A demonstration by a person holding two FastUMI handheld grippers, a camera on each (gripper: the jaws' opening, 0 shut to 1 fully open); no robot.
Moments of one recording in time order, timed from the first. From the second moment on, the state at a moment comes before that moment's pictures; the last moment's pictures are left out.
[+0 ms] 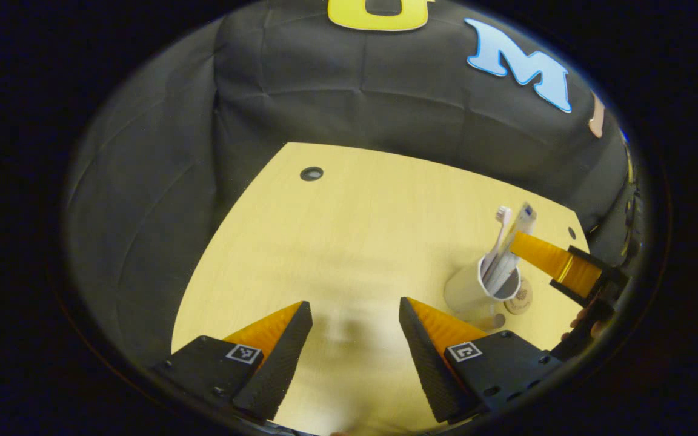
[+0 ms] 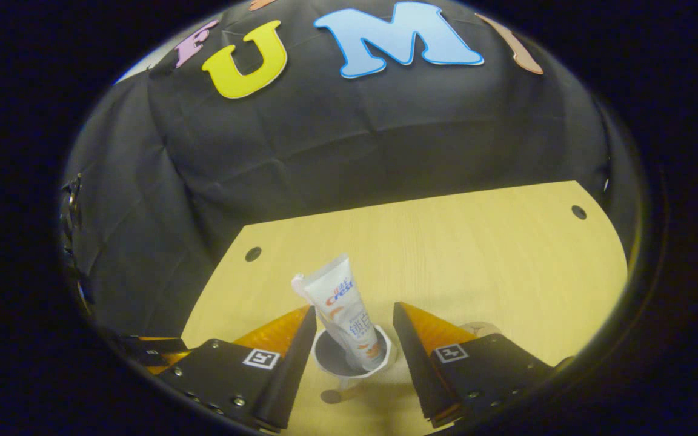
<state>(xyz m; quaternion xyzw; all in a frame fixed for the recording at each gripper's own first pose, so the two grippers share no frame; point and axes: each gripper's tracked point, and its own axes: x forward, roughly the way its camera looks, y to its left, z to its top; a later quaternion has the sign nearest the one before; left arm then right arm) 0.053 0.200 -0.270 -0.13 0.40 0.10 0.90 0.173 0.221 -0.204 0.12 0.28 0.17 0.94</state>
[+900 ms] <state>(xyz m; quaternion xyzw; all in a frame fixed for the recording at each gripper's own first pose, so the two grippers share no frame) 0.034 0.153 -0.265 -0.12 0.45 -0.03 0.88 0.157 0.111 -0.183 0.19 0.25 0.08 0.95</state>
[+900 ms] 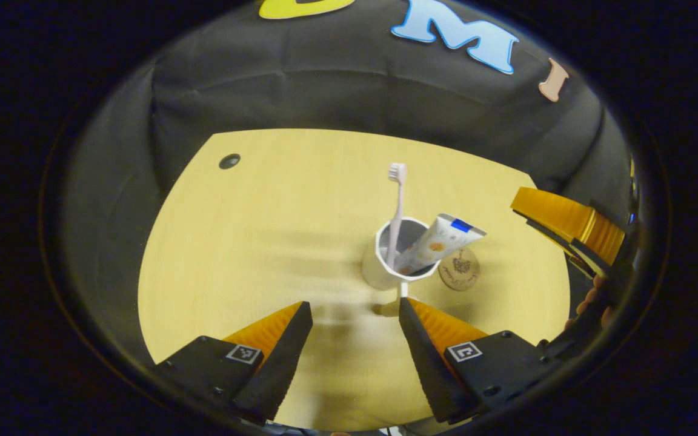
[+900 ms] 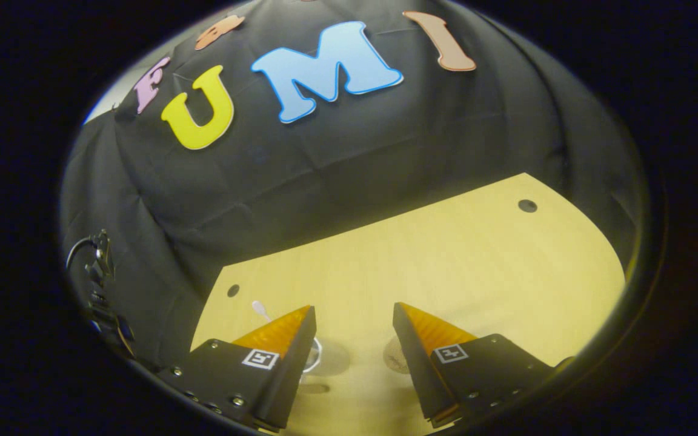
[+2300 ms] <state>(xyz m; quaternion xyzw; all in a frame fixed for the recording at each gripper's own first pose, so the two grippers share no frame) 0.068 0.102 -0.350 -0.04 0.57 -0.08 0.82 0.121 0.027 -0.238 0.22 0.30 0.01 0.93</state>
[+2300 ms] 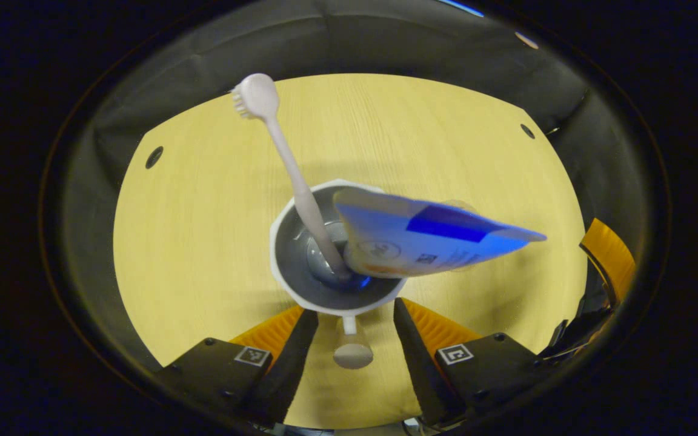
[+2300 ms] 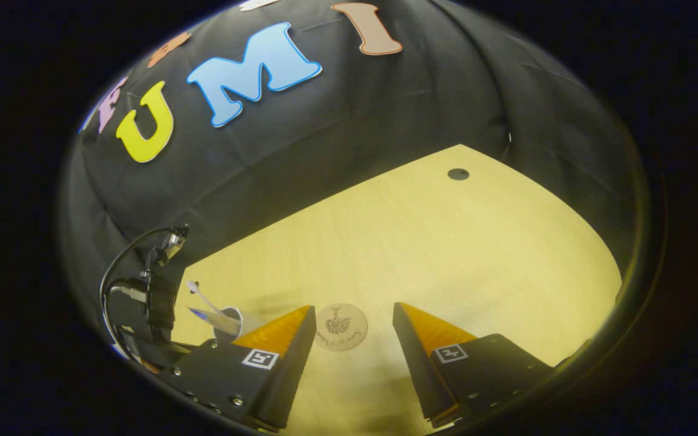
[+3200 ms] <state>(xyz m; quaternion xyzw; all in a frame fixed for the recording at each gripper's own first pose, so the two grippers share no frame) 0.075 0.103 -0.362 -0.03 0.57 -0.07 0.82 0.117 0.023 -0.255 0.23 0.33 -0.01 0.92</state>
